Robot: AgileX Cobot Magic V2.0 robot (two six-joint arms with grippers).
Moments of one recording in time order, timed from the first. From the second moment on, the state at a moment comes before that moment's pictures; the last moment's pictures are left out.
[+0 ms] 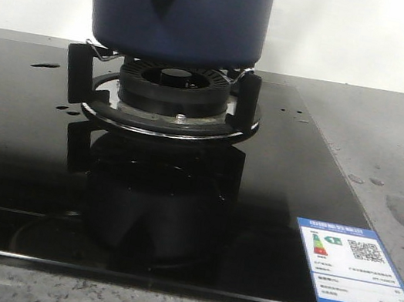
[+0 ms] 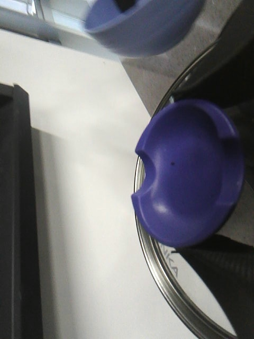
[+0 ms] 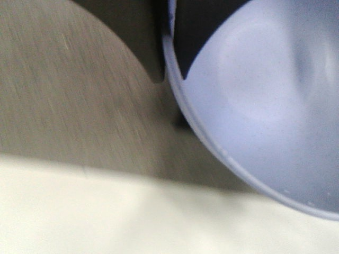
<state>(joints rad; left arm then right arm) 0.00 1.45 -1.28 -1.60 0.82 1.61 0.05 1.45 -1.51 0.26 0.86 -0.22</state>
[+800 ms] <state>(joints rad) -0.06 1.44 -1.28 -1.62 0.84 1.61 -0.16 1.54 -1.28 0.16 1.04 -0.17</state>
